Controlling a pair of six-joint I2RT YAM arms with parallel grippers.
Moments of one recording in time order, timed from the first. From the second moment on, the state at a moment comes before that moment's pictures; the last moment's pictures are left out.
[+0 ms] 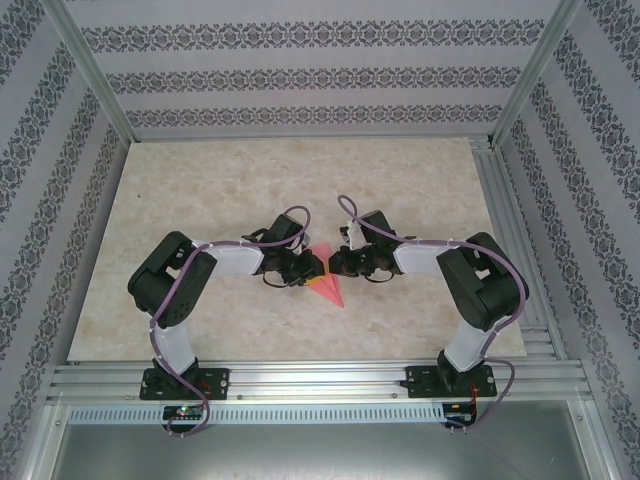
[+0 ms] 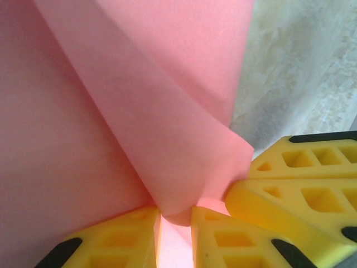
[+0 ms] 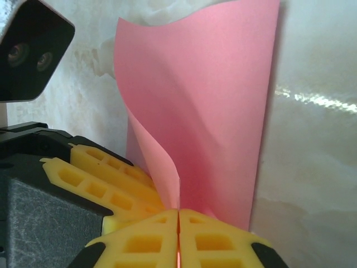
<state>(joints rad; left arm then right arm) -0.63 1.84 0.94 -0.10 0.55 -1.00 0.51 1.75 0.80 -0.01 -0.62 0.53</state>
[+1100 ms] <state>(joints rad) -0.63 1.84 0.94 -0.10 0.55 -1.00 0.48 1.77 0.80 -0.04 -0.60 0.52</state>
